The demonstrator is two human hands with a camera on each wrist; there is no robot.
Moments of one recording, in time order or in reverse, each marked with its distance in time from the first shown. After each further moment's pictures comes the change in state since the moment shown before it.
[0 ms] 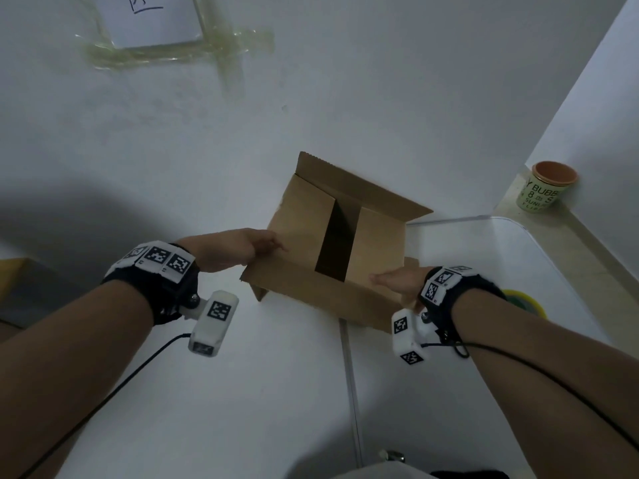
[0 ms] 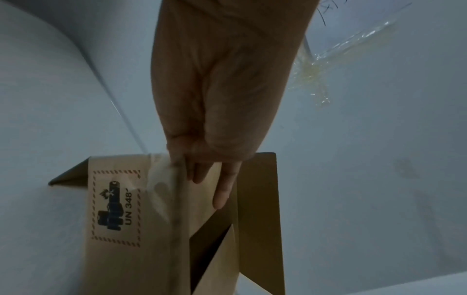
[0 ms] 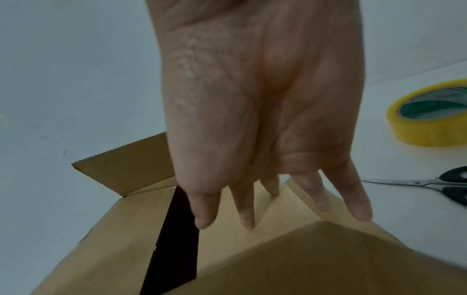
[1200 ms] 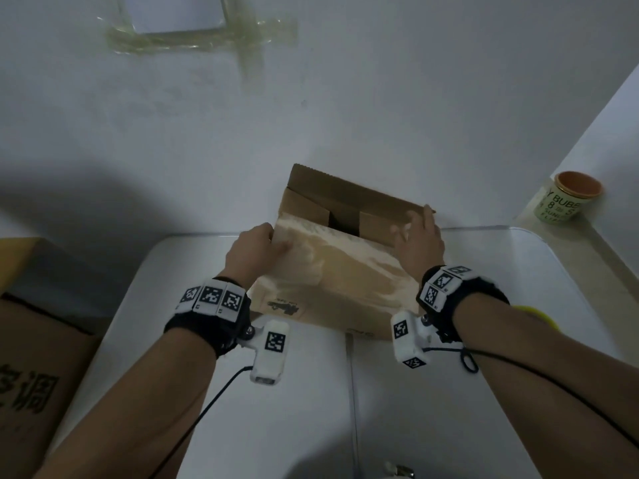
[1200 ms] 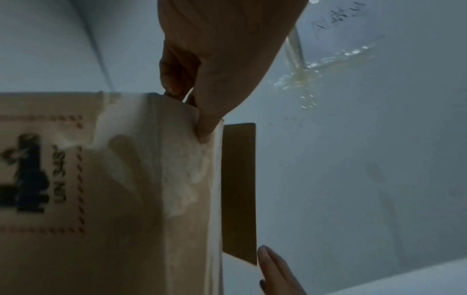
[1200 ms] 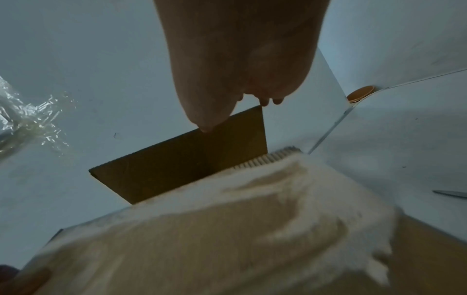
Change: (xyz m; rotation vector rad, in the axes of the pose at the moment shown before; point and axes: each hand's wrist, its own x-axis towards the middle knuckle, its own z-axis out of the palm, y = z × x) left_hand 0.037 -0.016 0.037 0.278 0.757 -0.160; right_hand 0.056 -0.010 -0.021 0.159 0.875 -0.222
